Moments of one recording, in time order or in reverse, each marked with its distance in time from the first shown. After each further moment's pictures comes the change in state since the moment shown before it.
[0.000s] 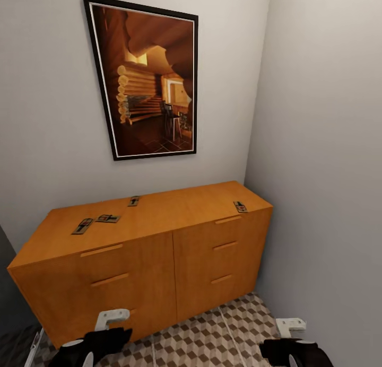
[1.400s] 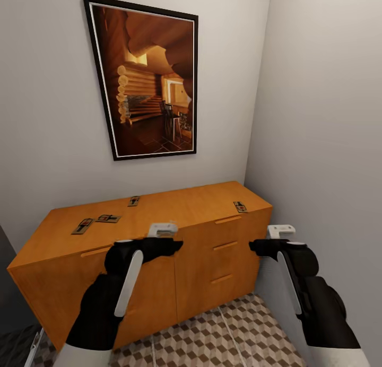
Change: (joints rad) left arm -0.497 -0.140 -0.212 -0.043 0.089 0.230 -0.006; right arm -0.474 0.006 0.000 -0.091 0.001 0.118 -0.002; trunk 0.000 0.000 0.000
